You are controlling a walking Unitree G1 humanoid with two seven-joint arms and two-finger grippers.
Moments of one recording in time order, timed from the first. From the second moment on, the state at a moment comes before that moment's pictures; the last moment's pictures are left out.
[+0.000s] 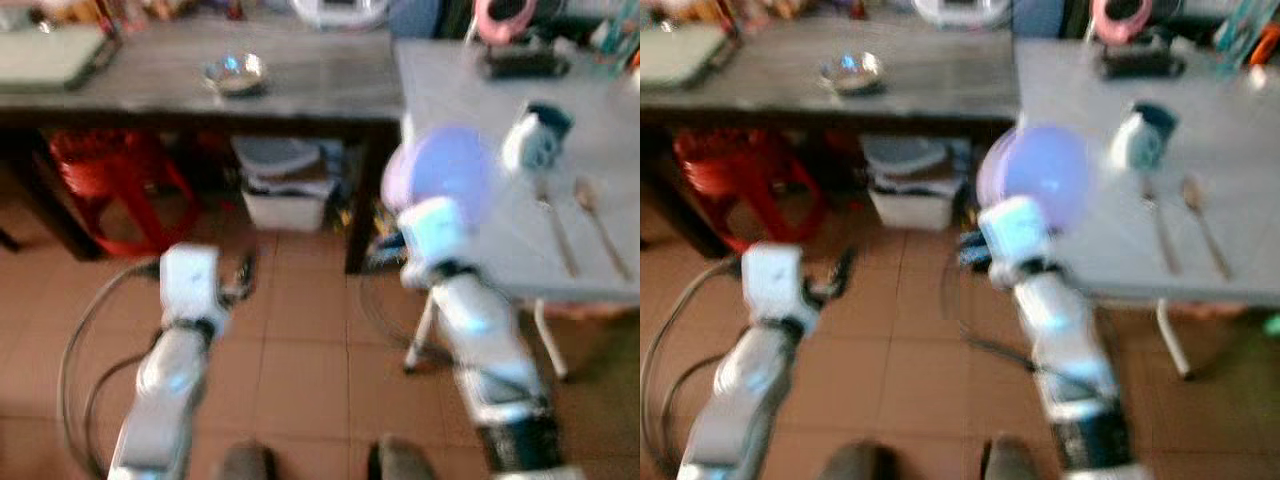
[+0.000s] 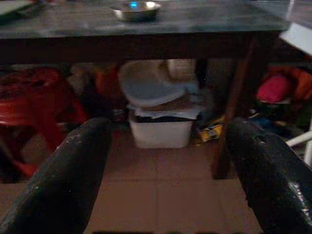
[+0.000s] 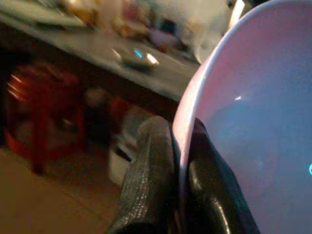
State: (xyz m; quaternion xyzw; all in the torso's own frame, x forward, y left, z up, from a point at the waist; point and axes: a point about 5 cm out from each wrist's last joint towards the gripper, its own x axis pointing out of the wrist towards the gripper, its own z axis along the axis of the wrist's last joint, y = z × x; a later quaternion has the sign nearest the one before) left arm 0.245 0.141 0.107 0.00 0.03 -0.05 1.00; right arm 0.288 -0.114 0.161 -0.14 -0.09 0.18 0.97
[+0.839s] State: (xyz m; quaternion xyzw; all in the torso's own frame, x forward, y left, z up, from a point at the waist) left arm 0.248 0.116 0.109 -0.01 0.01 -0.10 0.99; right arm 0.292 -0.130 0.159 -0.15 -0.07 0.15 0.97
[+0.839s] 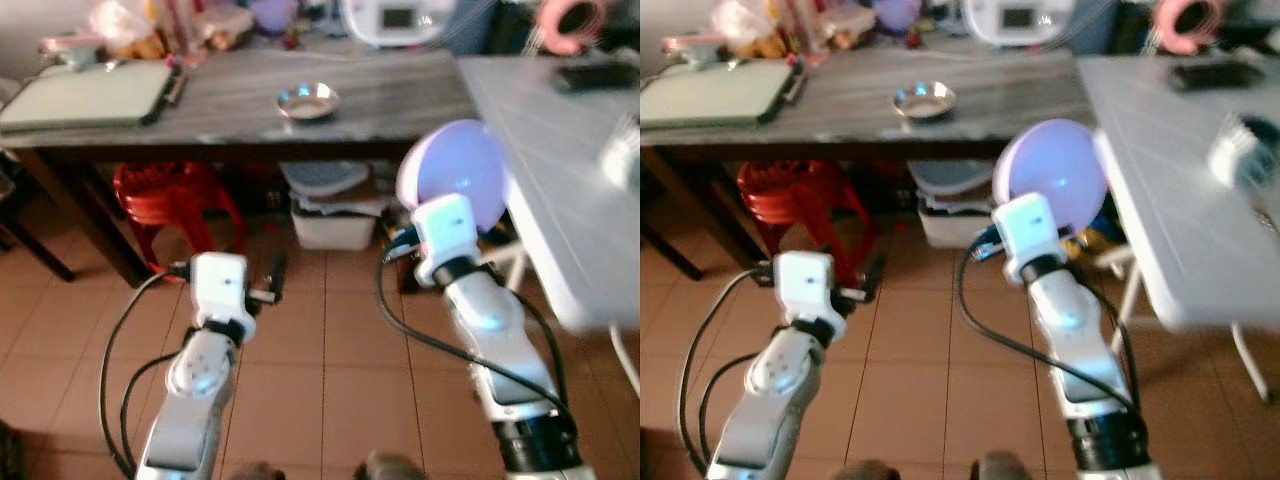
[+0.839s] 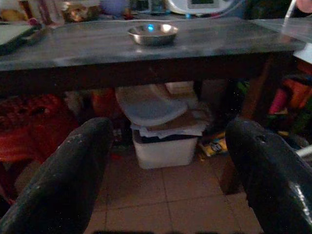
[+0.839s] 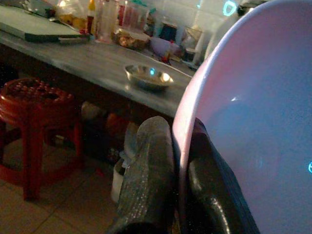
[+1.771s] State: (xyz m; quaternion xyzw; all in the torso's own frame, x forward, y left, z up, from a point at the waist) left arm 0.249 0.128 0.108 0.01 0.01 -0.09 1.00; right arm 0.295 -0.109 0.167 -0.14 -0.09 0.18 0.97
